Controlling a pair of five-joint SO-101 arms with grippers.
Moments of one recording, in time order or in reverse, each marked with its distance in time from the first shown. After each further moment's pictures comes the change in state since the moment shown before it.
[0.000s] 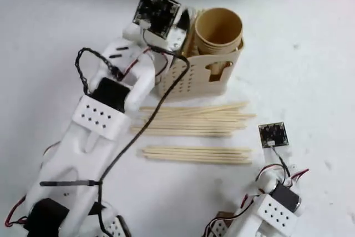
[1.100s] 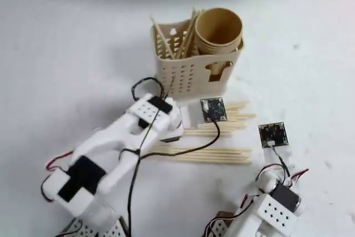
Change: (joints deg) left arm 8.2 27.9 14.7 21.0 -37.3; right arm 0.0 0.0 0.0 0.0 0.0
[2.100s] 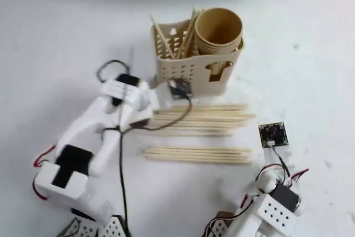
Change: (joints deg) left arm -16.7 2.6 -7.6 14.2 -8.5; right arm 0.0 0.0 0.0 0.0 0.0
